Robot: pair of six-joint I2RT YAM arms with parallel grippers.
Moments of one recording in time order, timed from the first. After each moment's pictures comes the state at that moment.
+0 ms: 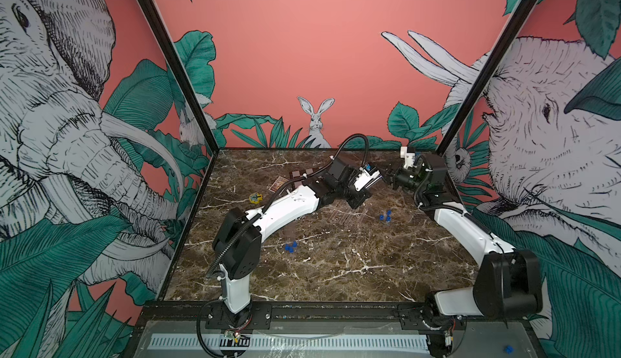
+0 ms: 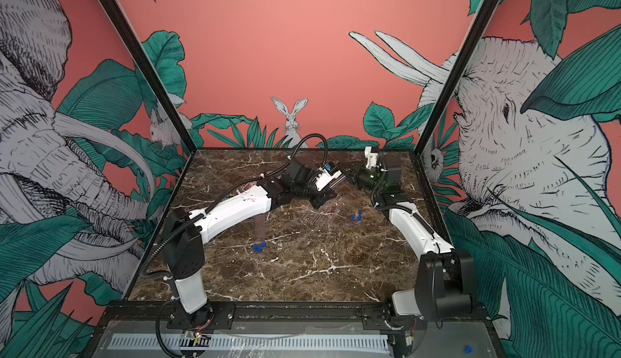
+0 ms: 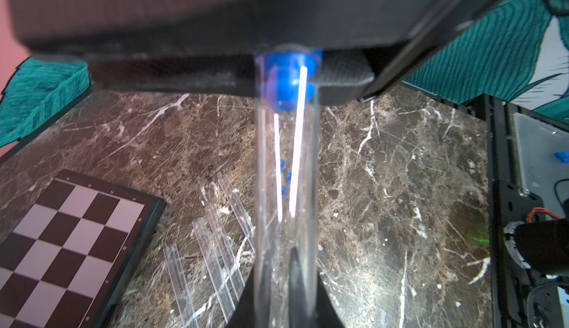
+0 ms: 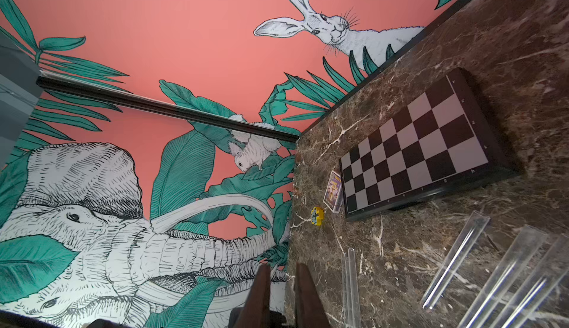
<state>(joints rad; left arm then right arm) -0.85 1.83 1.57 -0.35 0.30 0.12 0.14 1.38 1.00 0.15 -0.69 1.08</state>
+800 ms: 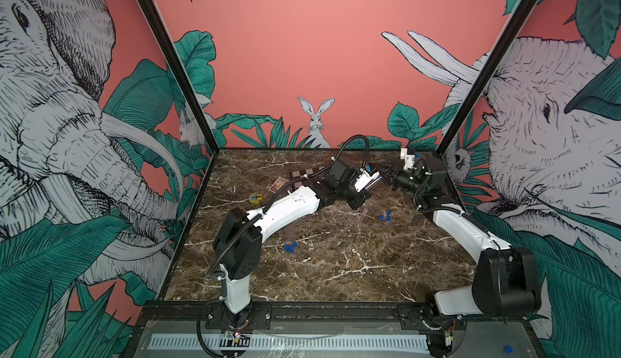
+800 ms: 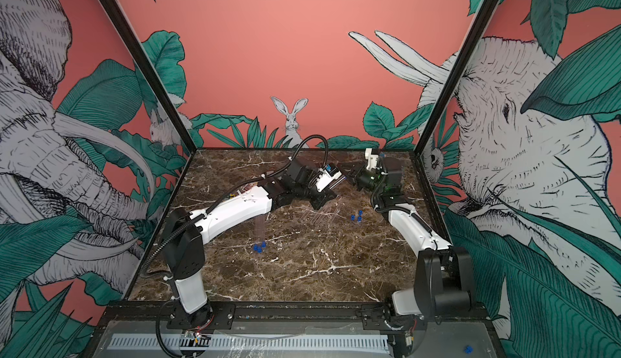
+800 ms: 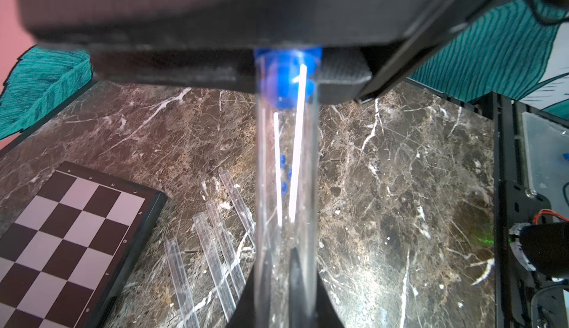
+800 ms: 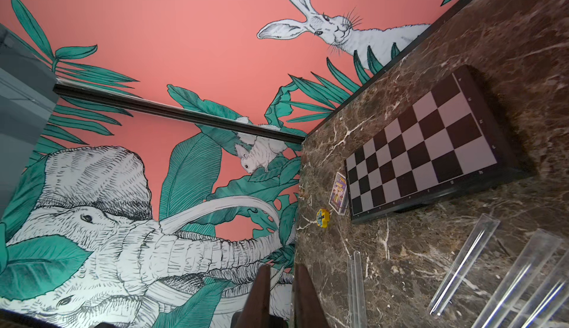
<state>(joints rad) -0.86 1.83 1.57 -0.37 0.28 0.11 0.13 1.42 0.93 0.33 -0.73 1.20</state>
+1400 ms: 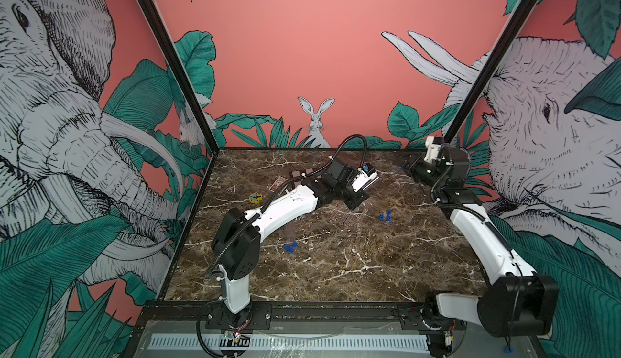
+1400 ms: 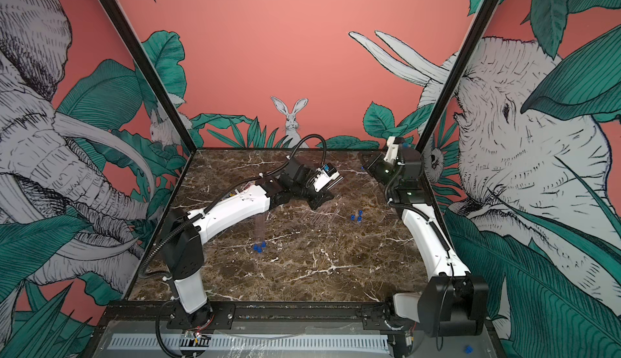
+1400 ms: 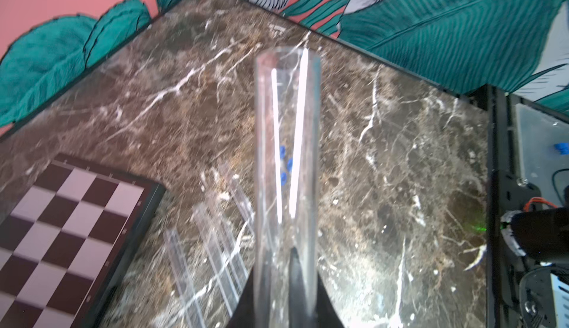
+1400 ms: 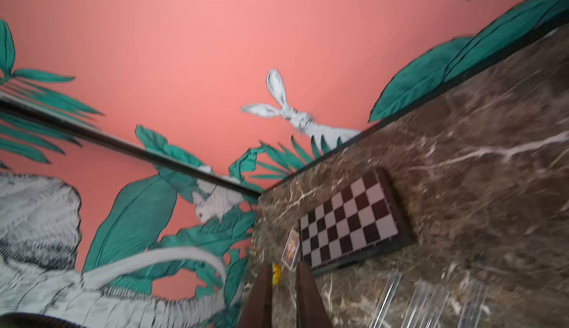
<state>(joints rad) -0.84 1.83 1.57 -0.42 0.31 0.12 0.05 1.27 1.09 -0.01 -0.49 0.88</state>
